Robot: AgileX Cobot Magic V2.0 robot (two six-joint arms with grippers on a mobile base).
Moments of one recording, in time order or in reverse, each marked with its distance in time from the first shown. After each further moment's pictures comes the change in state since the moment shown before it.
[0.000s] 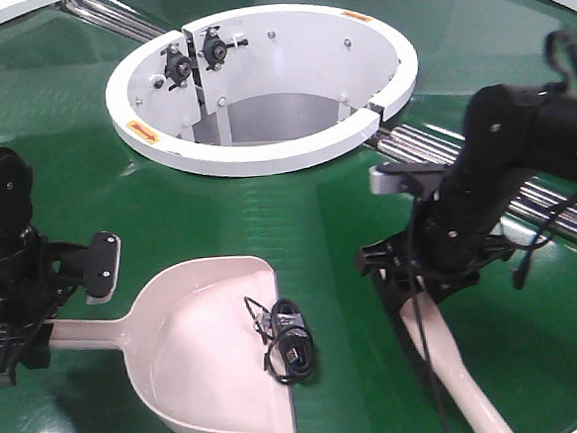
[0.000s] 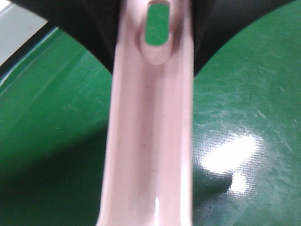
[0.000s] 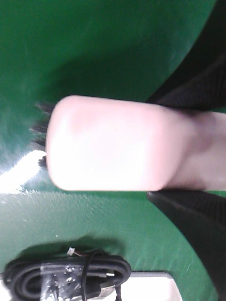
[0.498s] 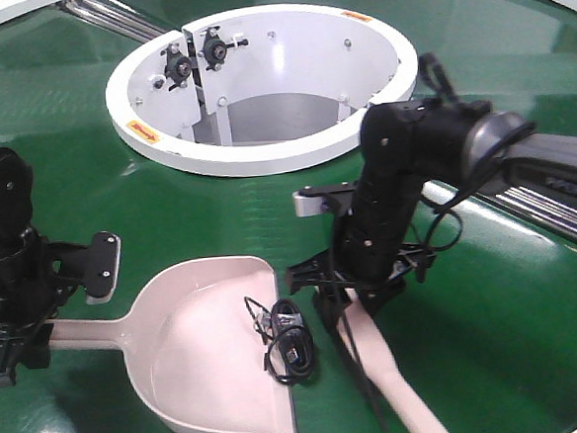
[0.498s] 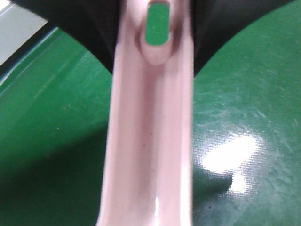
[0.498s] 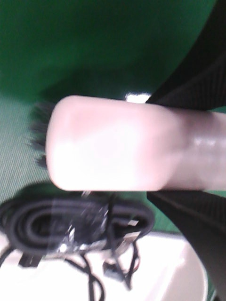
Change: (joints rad) left arm 0.000 0.000 0.000 0.000 0.000 0.000; right arm 0.161 0.226 -0.232 0.004 0.095 0.064
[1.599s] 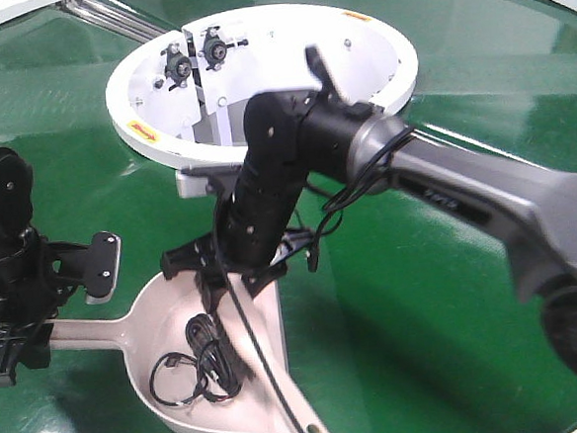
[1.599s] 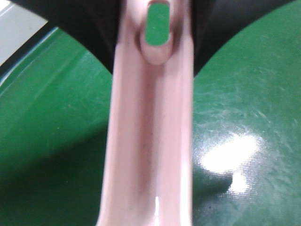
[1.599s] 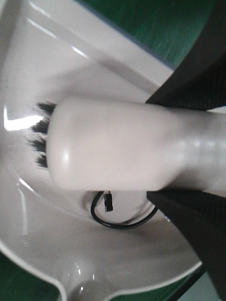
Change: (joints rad) left arm 0.000 0.000 0.000 -0.001 0.000 0.000; right arm 0.176 0.145 -0.374 0.065 0.014 0.063
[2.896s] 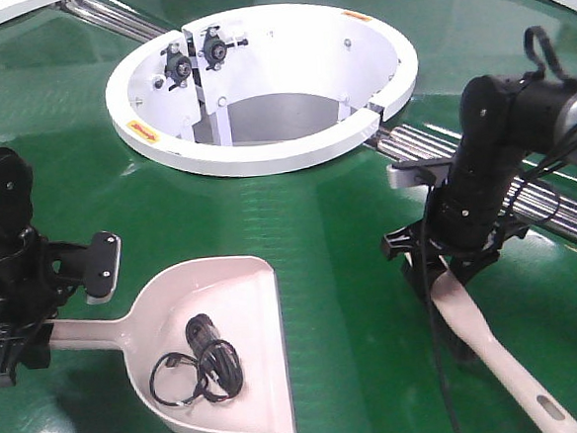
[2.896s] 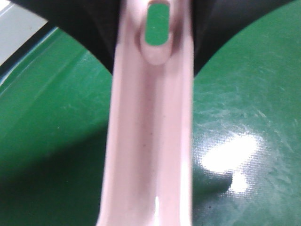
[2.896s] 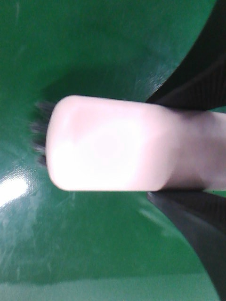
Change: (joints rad) left arm 0.000 0.000 0.000 0.000 0.000 -0.001; right arm -0.441 -0.185 0.439 -0.168 -0.006 -0.190
